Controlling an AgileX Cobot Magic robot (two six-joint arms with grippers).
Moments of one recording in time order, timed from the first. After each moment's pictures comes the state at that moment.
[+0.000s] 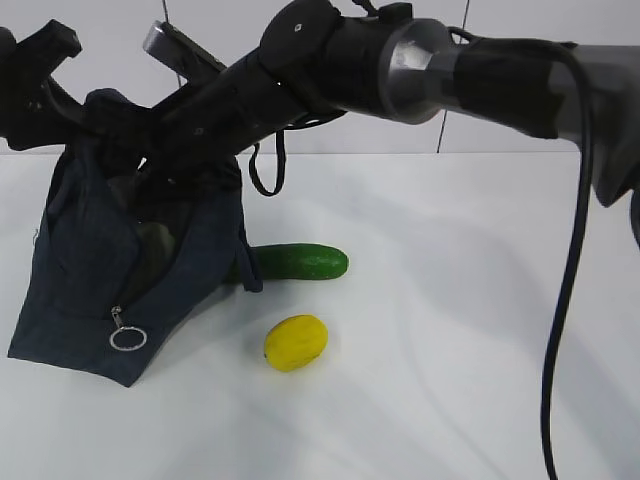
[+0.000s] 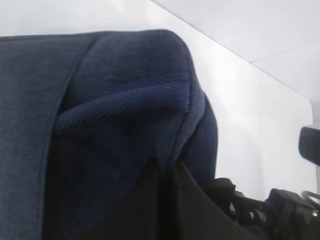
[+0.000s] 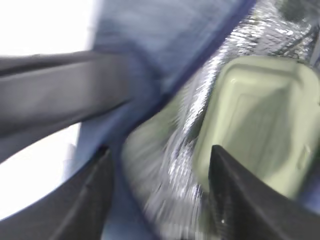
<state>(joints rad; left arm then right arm) -0.11 1.52 -1.09 -0.80 0.55 0.07 0.64 2.28 -2.01 0.91 0.76 -0.18</state>
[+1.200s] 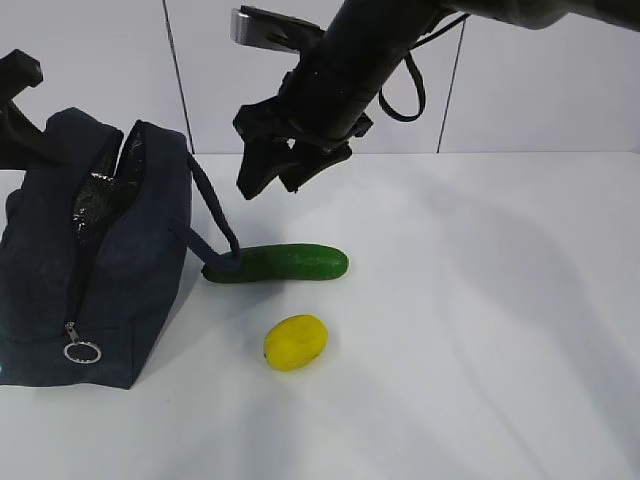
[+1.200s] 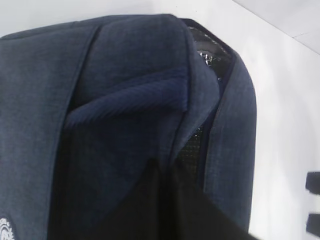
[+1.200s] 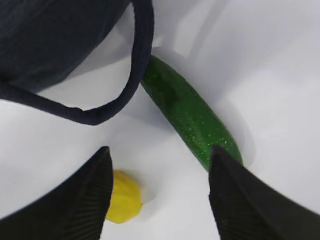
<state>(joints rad) -0.01 1.52 -1.09 -0.69 0.69 0.09 0.48 2.15 -2.02 0.45 1.18 -0.34</state>
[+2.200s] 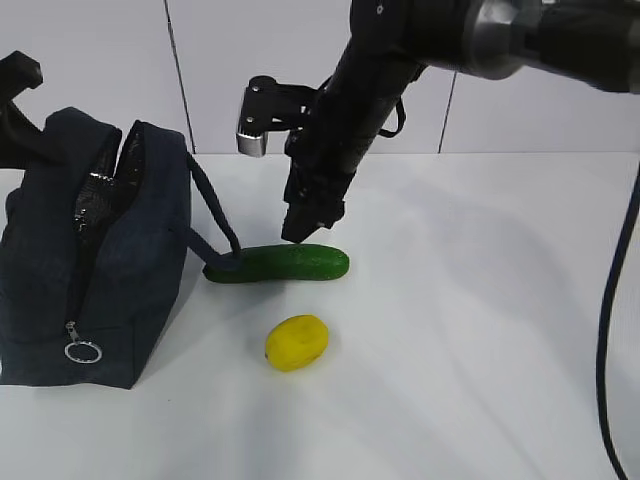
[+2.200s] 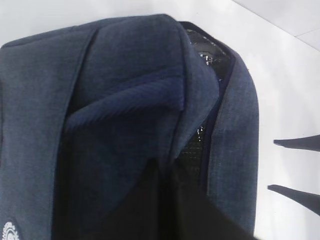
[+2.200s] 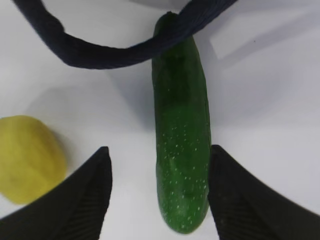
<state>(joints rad) -0.01 1.52 -1.09 -0.69 0.68 0.11 0.48 2.27 -2.02 0.34 1.13 -1.21</state>
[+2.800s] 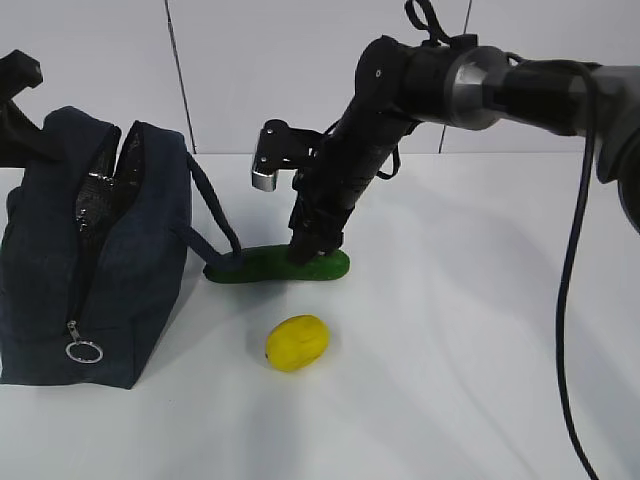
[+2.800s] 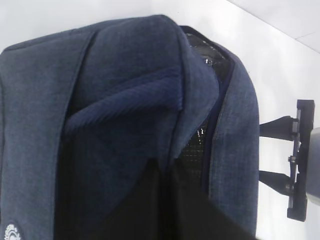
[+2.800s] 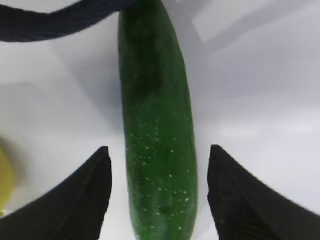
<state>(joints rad) -0.01 1.52 -1.09 -0.69 0.67 0.11 0.43 2.38 -2.02 0.42 1.02 -1.27</state>
